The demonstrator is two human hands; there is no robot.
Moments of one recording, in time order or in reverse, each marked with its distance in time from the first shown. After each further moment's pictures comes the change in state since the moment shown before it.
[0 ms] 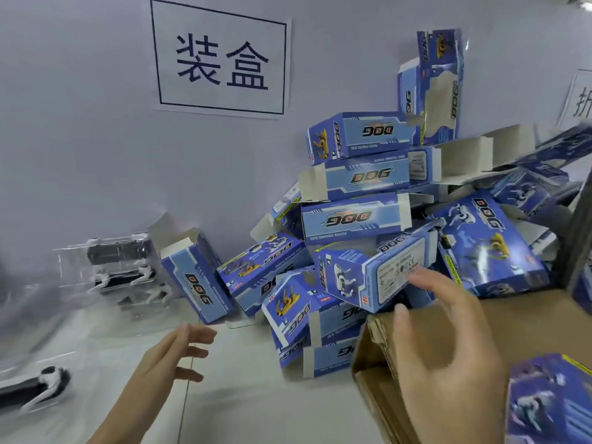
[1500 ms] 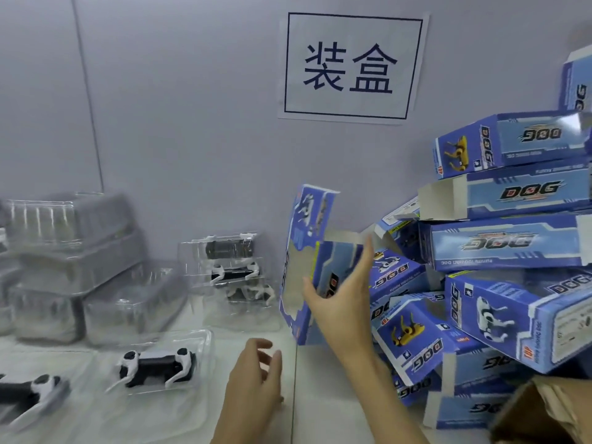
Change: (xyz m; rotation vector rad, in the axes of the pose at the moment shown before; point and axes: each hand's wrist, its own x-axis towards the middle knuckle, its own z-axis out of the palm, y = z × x) left_hand 0.017 -0.050 -0.034 0.335 0.296 -0.010; right_hand -0.033 -0.022 0.268 0.416 -0.442 0.365
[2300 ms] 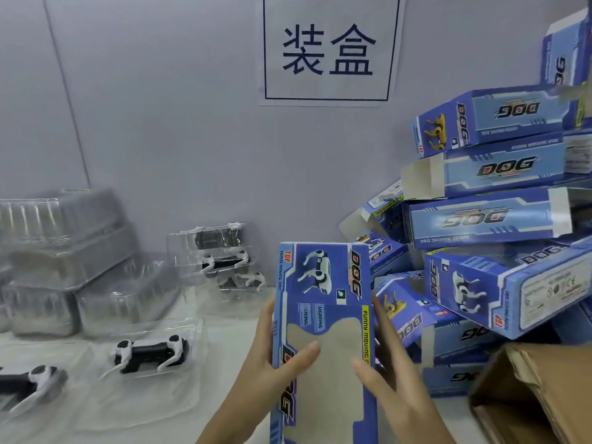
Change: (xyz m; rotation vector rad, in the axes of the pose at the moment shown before) left_hand -0.031 0.050 0.002 -0.398 -0.422 0.171; right_hand -0.102 0.006 -0.120 0.279 -0.399 0.311
